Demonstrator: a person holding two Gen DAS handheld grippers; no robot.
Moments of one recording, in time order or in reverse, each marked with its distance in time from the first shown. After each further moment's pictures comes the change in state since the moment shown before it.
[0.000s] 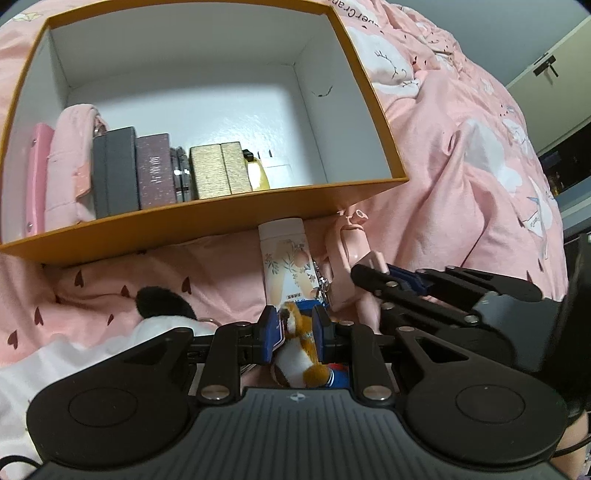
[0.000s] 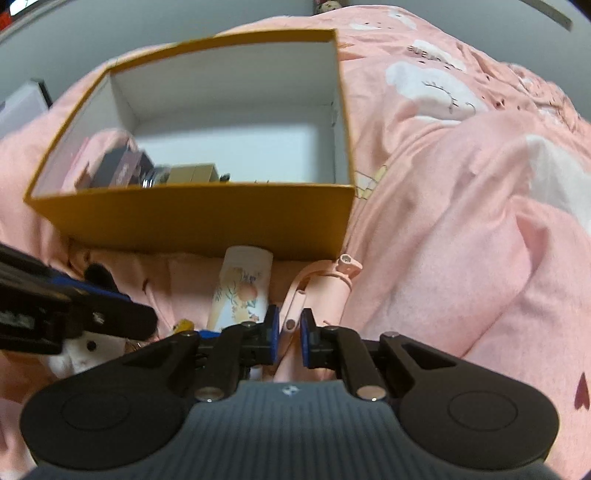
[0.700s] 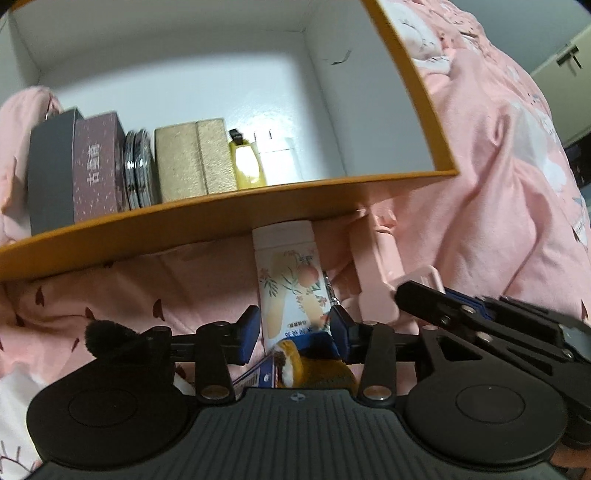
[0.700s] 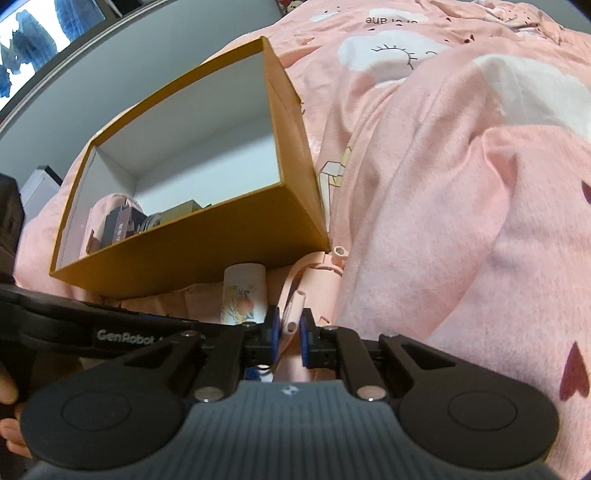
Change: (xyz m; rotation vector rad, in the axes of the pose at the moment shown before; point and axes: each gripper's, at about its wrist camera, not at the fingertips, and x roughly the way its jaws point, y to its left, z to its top) left arm 0.062 -0.001 0.018 -0.027 0.050 0.054; right arm -0.001 -0.055 -0.009 0.254 -0.022 0.184
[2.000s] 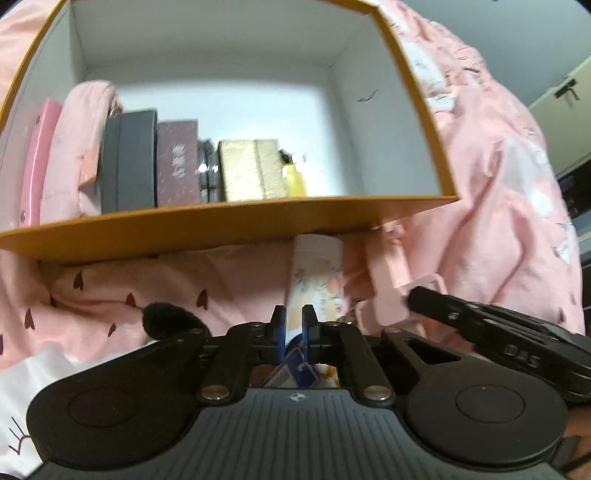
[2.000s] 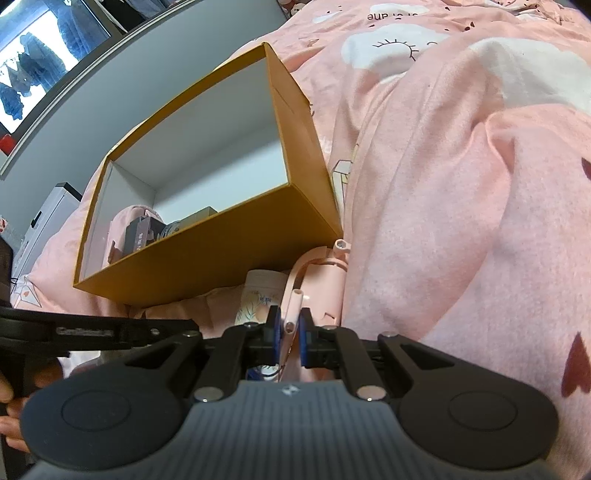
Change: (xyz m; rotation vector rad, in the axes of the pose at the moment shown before) left arm -0.048 0.032 -0.029 -0.051 -0.078 -0.024; right arm -0.003 -0.006 -0.004 0.049 -0.009 0.087
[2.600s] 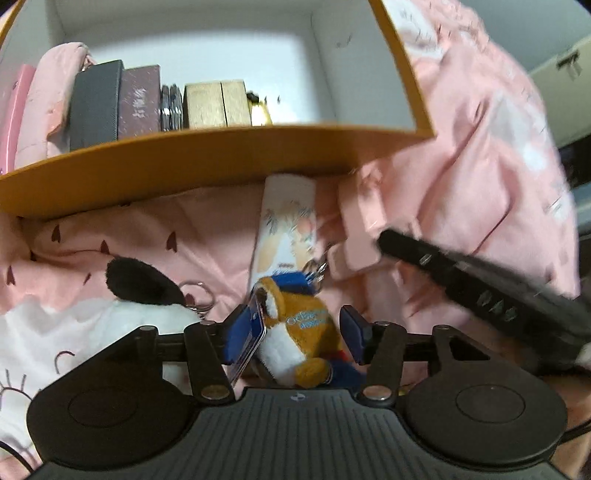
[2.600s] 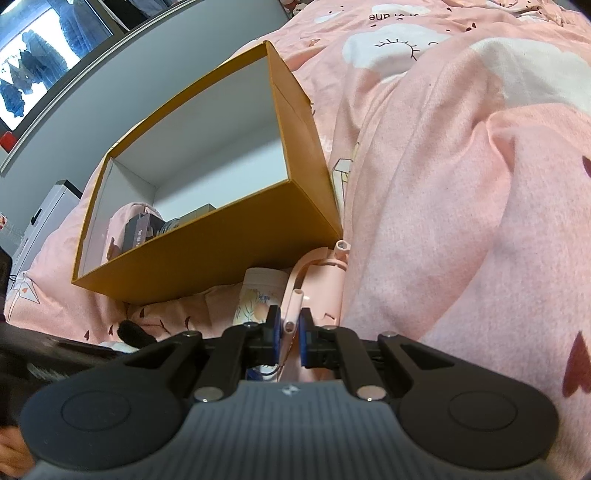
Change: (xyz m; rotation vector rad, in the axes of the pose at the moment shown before) left arm 0.017 -0.030 -0.006 0.039 0.157 0.005; right arm 0.003 0.000 0.000 -0.009 0.000 -0.003
